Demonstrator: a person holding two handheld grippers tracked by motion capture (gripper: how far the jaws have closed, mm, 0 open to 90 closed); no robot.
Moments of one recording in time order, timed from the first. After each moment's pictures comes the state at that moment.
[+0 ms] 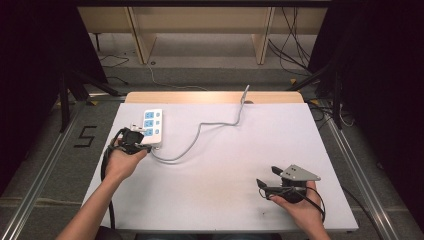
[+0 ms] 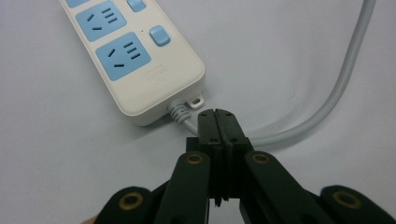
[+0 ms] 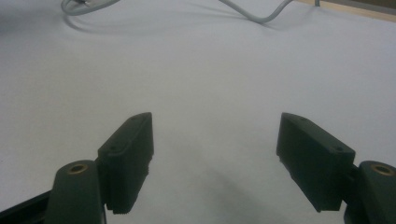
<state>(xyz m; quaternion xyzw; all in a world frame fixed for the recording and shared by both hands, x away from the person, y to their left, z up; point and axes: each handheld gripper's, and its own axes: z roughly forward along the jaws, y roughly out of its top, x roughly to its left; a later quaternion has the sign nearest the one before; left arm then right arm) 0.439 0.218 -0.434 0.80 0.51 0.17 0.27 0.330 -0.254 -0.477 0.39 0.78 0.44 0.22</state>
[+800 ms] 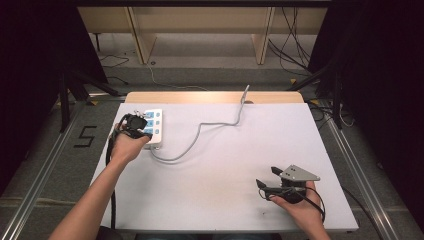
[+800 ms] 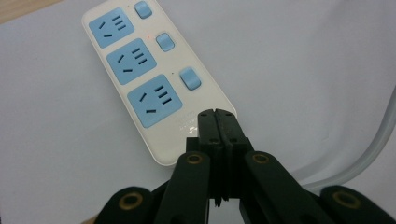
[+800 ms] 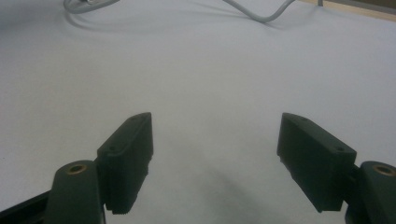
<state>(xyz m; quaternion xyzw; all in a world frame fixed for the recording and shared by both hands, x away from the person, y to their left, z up) 0.477 0.213 -0.418 0.80 0.51 0.19 0.24 0.330 -0.254 -0.477 0.38 0.78 0.44 0.21</state>
